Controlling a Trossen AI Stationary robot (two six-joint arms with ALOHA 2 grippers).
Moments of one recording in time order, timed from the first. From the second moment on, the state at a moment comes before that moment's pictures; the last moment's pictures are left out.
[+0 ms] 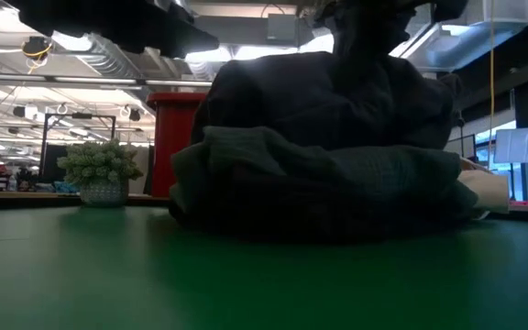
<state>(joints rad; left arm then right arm) -0.21 1.23 0.59 0.30 -0.07 0.27 0.35 1.81 1.55 -1.00 0.38 0.00</state>
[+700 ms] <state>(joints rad) -0.23 1.24 0.59 0.28 -0.23 0.24 0.31 1.81 1.55 -0.98 0.43 0.00</state>
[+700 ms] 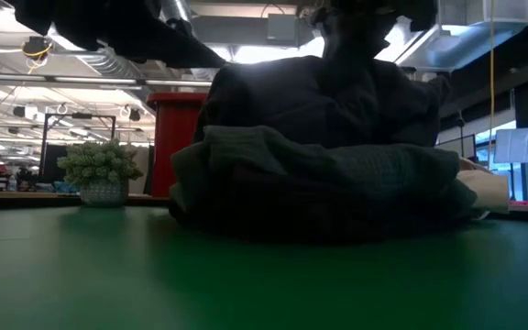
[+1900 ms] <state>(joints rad) -0.18 1.37 0.59 0.46 -0.37 0.05 0.26 1.81 1.68 -0.91 0.50 -0.03</state>
